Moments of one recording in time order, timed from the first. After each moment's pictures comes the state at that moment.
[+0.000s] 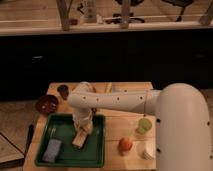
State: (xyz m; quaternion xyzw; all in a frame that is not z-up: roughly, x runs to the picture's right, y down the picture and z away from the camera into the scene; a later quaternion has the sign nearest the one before) arm -0.138 0.231 0.774 -0.32 -0.29 -0.53 0.73
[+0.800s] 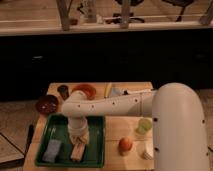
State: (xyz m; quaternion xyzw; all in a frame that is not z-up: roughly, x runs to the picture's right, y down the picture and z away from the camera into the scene) arm -0.119 0.277 0.743 -0.35 -0.32 -0.56 0.68
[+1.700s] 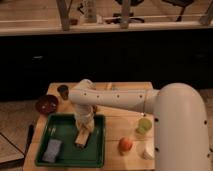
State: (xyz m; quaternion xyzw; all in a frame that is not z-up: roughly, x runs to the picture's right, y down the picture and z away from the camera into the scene) arm -0.122 0.223 0.775 -0.34 -0.30 -0.54 0.71
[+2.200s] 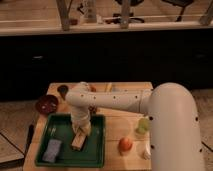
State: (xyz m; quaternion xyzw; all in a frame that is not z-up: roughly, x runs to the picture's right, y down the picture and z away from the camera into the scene) arm -0.127 0.244 0.776 -0.35 -0.32 -0.52 0.71
